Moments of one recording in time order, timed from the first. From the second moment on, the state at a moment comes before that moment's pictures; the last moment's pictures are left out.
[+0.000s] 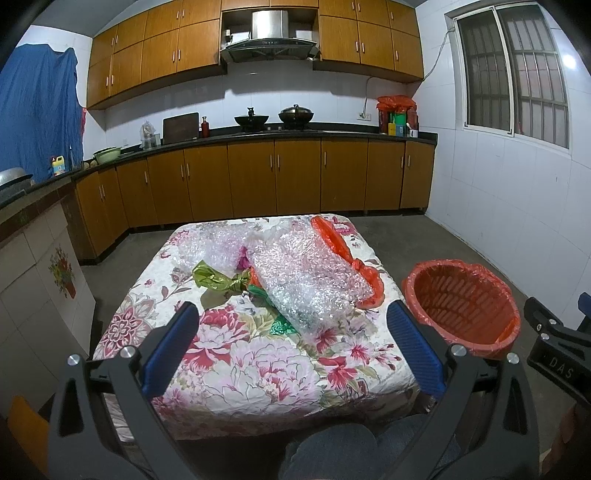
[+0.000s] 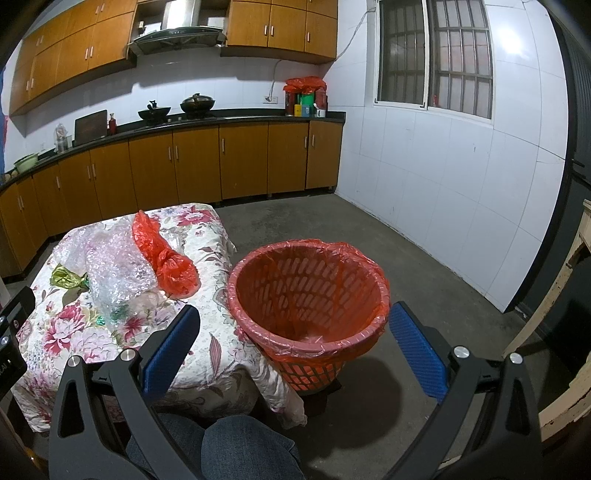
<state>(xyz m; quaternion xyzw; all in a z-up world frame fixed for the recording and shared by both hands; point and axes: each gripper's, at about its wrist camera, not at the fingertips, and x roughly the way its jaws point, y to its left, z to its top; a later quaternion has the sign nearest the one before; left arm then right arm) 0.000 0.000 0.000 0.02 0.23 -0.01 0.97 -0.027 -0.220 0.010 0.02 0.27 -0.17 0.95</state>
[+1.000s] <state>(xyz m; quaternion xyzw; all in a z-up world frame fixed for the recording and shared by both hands) 0.006 -0.005 -0.016 0.01 0.25 0.00 0.97 -0.018 -0.216 0.005 0.02 0.28 -0.16 0.95</state>
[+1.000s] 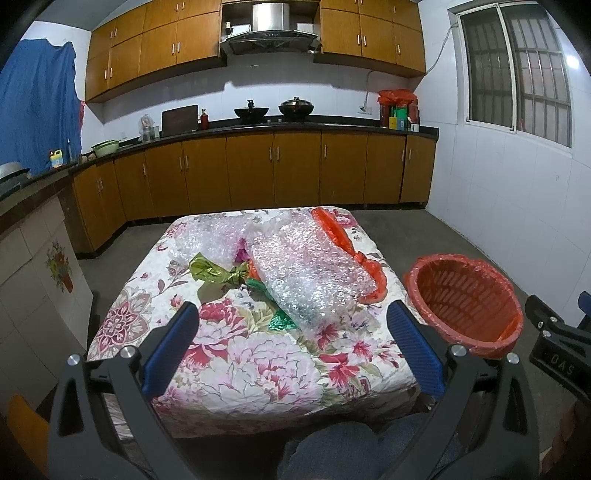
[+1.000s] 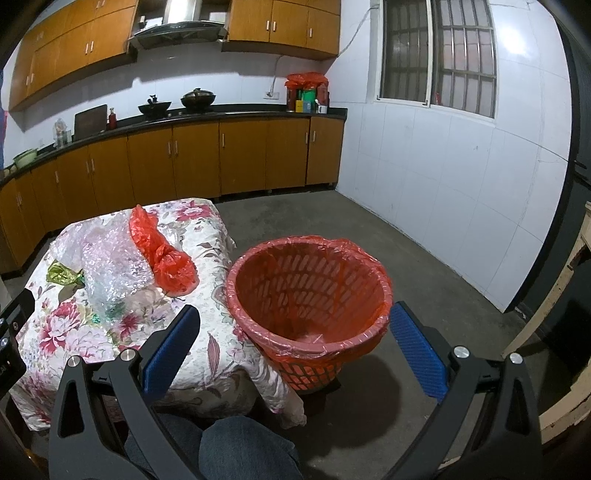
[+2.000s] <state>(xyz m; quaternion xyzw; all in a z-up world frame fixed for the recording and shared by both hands) 0.066 0.151 -0.055 -0.09 0.30 0.13 0.94 0.169 -0.052 -0.068 -0.08 0.33 0.03 0.94</state>
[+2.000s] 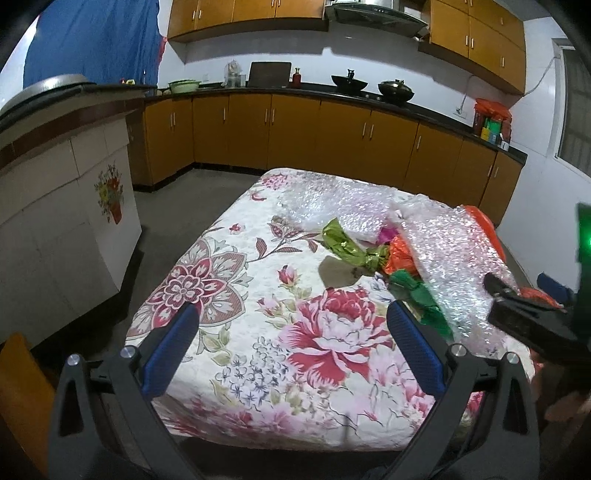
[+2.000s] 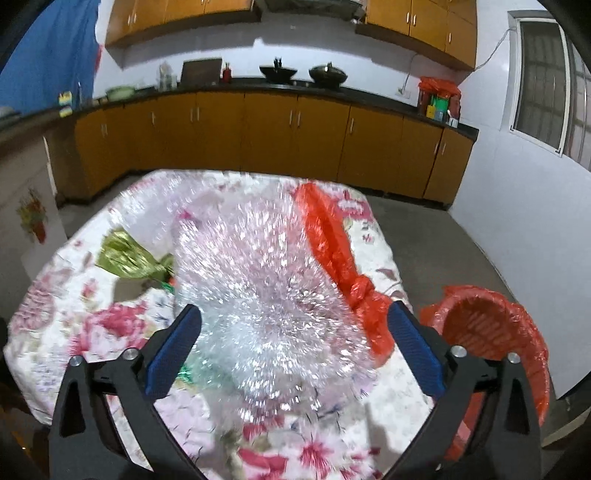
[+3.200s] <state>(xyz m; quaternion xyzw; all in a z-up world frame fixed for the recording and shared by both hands) 0.214 0.046 -0.115 -0.08 0.40 -0.02 0.91 0.131 -0.160 -0.044 0.02 0.29 -0.01 0.96</state>
